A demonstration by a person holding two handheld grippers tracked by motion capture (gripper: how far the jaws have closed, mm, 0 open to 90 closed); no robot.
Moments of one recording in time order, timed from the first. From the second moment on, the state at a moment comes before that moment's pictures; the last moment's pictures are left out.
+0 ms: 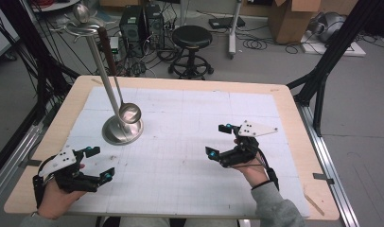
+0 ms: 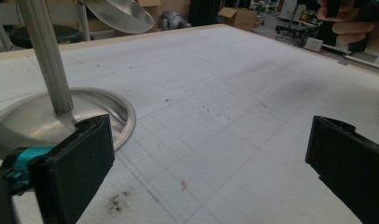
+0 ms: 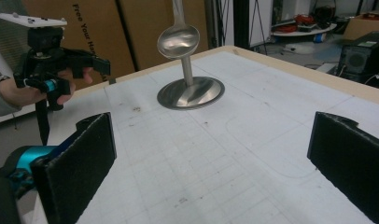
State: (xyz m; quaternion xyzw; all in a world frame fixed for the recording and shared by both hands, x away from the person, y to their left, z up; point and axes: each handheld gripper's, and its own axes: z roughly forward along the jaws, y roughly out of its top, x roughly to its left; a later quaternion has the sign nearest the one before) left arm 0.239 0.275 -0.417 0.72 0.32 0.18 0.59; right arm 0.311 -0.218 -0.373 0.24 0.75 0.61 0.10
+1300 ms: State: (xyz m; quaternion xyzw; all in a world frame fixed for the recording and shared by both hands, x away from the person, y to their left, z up) left arm 0.240 0.274 -0.416 0.72 0.32 0.19 0.59; right arm 0.273 -0.319 -0.405 0.30 0.71 0.61 0.18
